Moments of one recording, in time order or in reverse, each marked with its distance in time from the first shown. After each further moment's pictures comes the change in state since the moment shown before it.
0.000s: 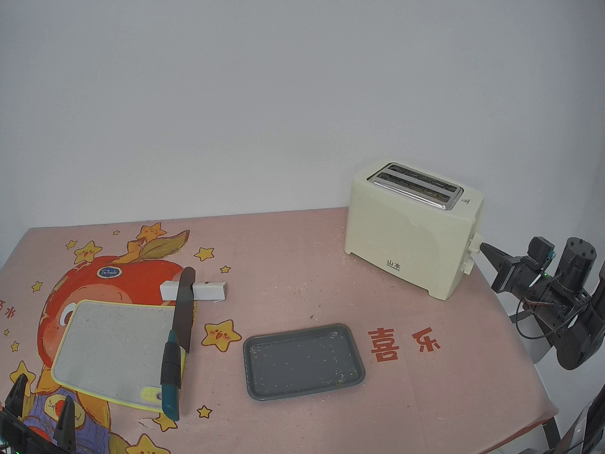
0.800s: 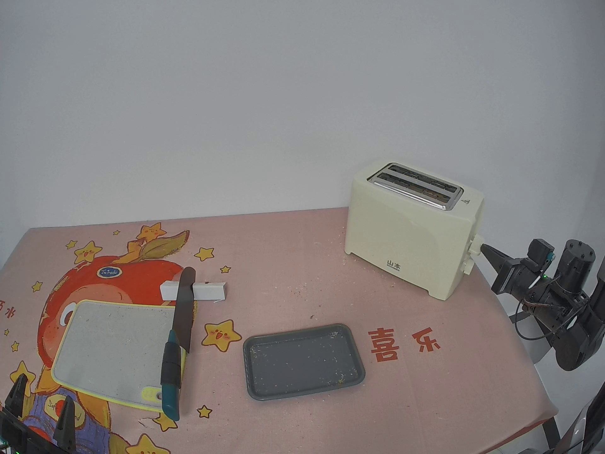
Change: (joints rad) left arm 0.000 0.000 0.000 0.000 0.000 0.000; right arm -0.007 0.026 0.011 -0.010 -0.001 -0.003
